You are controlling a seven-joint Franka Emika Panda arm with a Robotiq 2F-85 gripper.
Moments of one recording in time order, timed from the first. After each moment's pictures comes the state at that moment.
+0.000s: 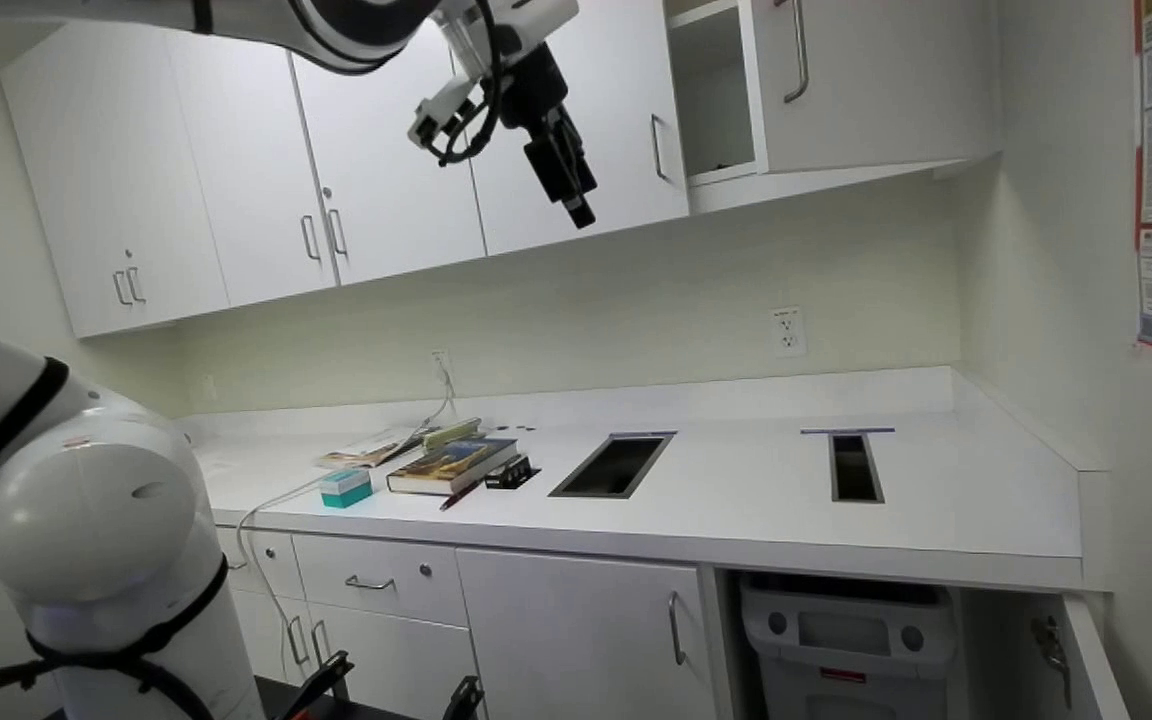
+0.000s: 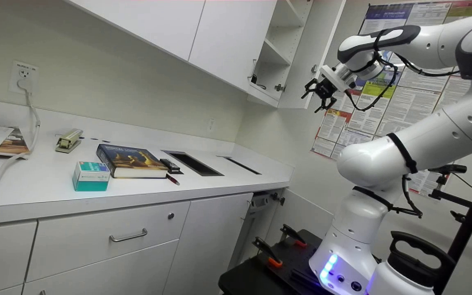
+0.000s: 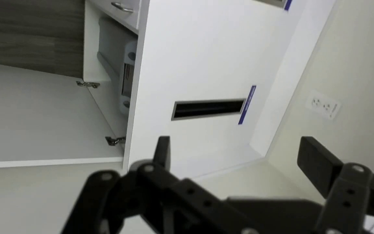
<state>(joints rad) -0.48 -0.72 -0.23 -2.32 0.11 2.19 0.67</state>
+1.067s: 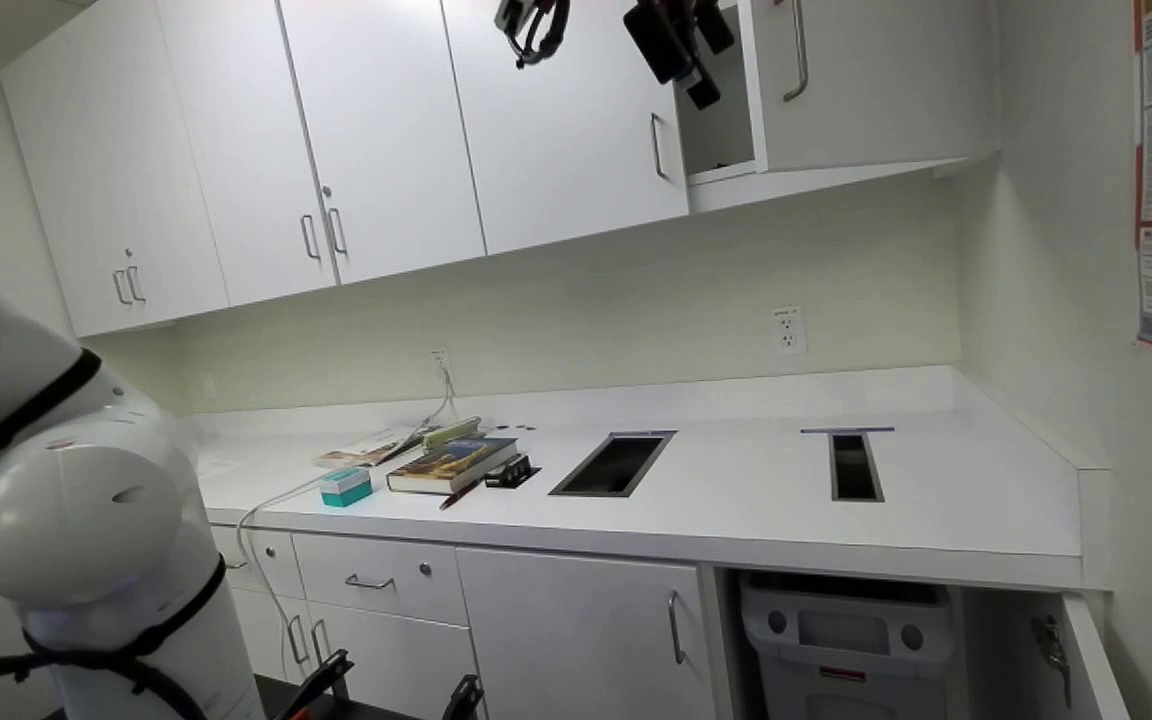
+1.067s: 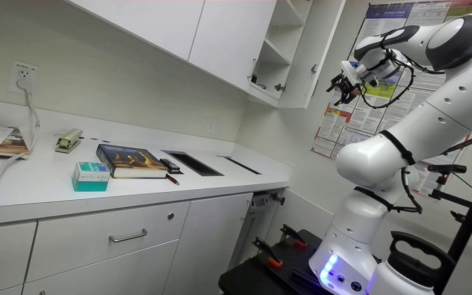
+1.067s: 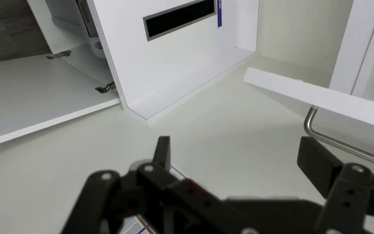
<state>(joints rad) -0.54 -0.53 -0.40 -2.05 0.18 2.28 0.79</state>
